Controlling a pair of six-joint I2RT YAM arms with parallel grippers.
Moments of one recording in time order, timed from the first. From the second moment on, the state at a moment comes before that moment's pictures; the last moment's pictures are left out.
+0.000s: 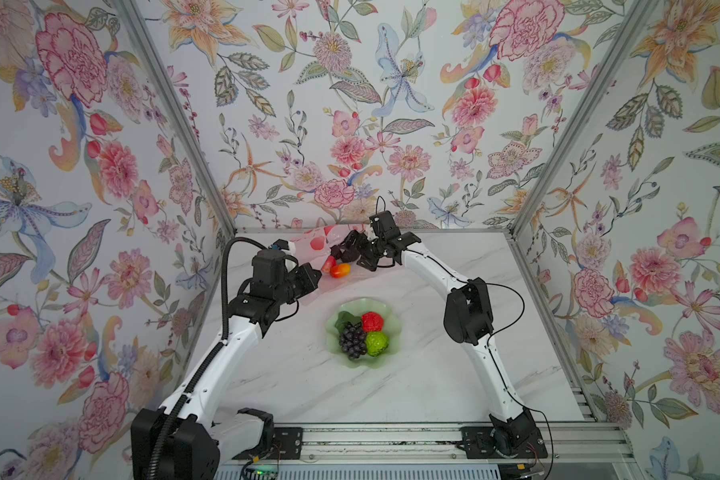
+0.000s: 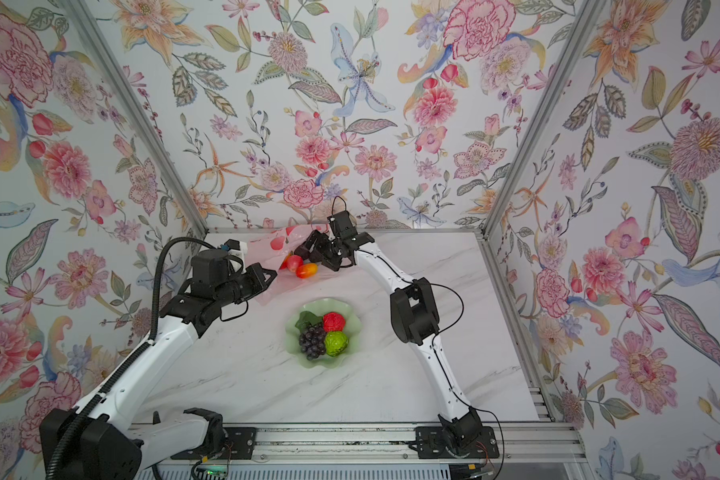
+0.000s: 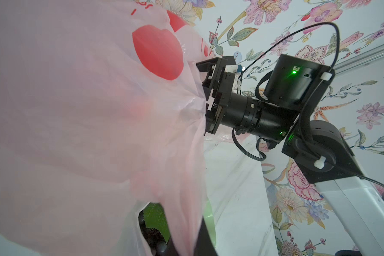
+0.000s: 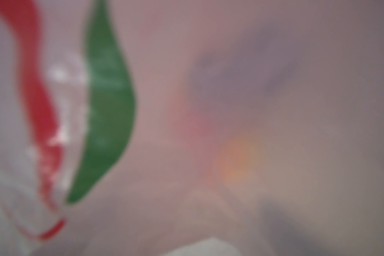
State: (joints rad) left arm -0.24 1.18 1.00 -0.34 0.31 -0.69; right arm 0.59 2.48 2.33 -0.56 -0.42 0.99
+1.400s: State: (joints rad) left arm -0.24 1.18 0.99 -0.32 0.31 -0.71; right arm 0.91 1.78 1.43 -1.01 -0.17 0.44
